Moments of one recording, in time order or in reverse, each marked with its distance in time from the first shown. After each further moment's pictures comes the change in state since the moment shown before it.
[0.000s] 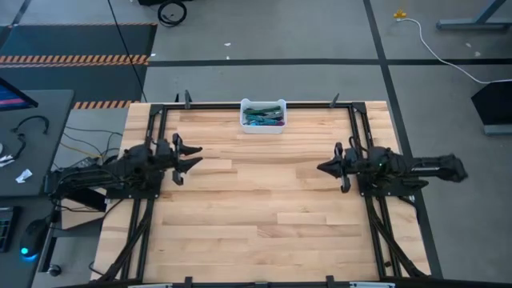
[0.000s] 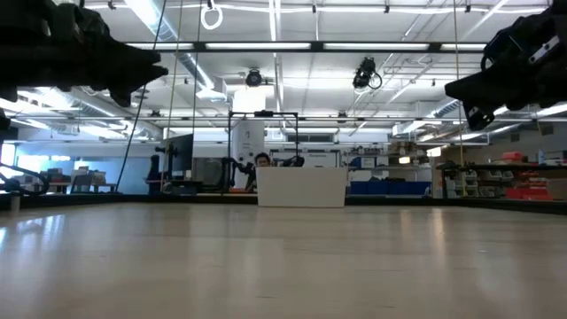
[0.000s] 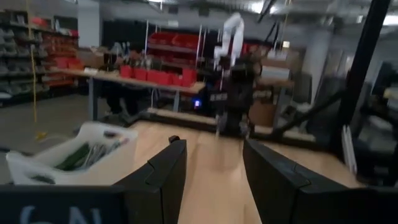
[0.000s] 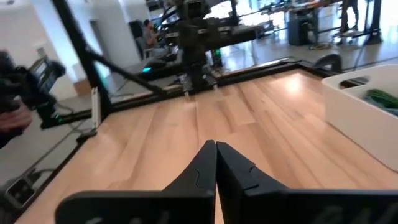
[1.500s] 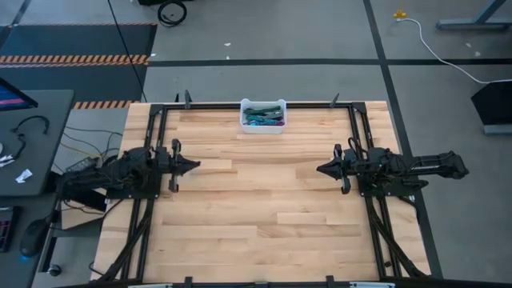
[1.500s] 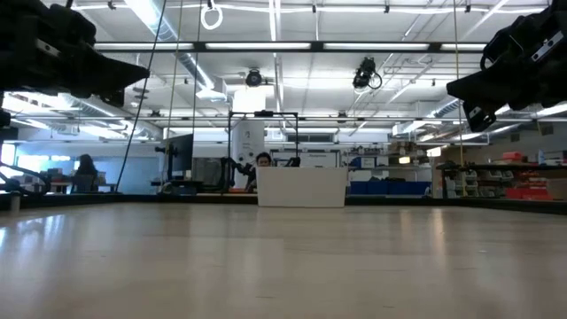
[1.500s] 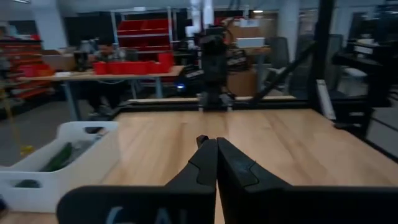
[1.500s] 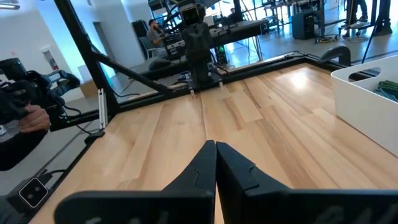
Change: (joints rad) left arm -0.042 -0.231 -0.001 -0.333 0.091 0.179; right arm 0.037 0.027 0.000 0.020 0.020 0.038
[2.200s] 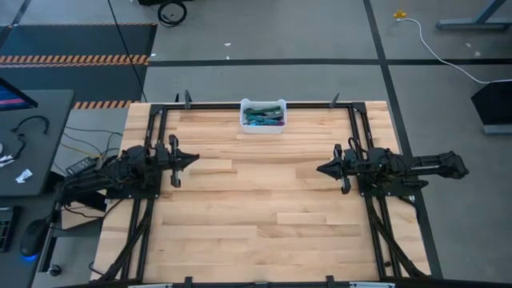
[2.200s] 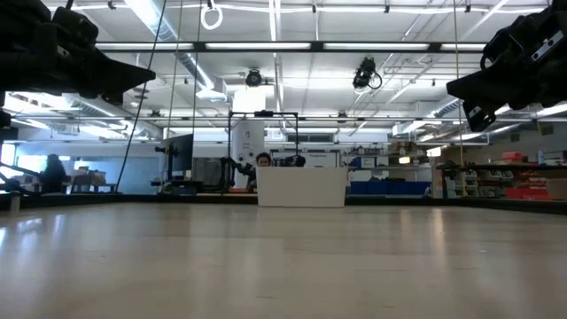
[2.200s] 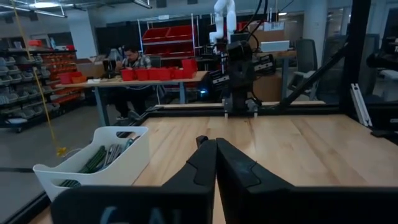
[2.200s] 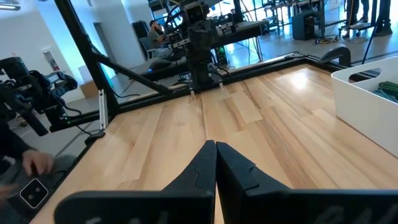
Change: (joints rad) left arm 0.084 0.002 -0.001 0.041 -0.027 0.018; right arm 0.000 0.000 0.000 0.003 0.000 0.000
